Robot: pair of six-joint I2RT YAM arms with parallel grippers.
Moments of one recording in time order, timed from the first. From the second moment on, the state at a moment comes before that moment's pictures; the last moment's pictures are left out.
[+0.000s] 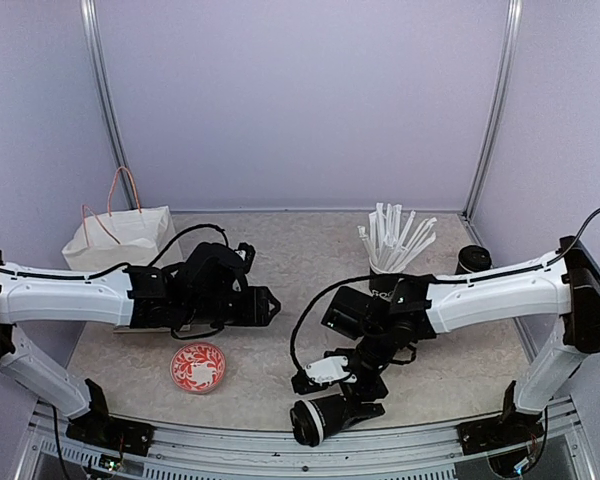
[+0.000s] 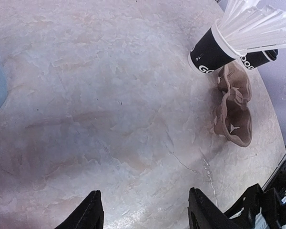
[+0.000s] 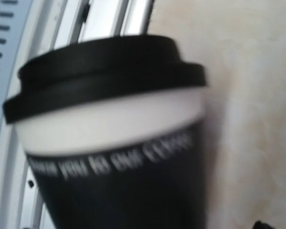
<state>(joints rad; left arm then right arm) -1.01 1.42 0.92 -0.22 -0.21 -0.73 1.16 1.65 1.09 -0.70 -0.38 -0.59</state>
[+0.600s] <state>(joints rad) -1.00 1.28 0.86 -0.22 -0.22 -0.64 1.22 1.72 1.05 -0.56 -0.23 -0.60</state>
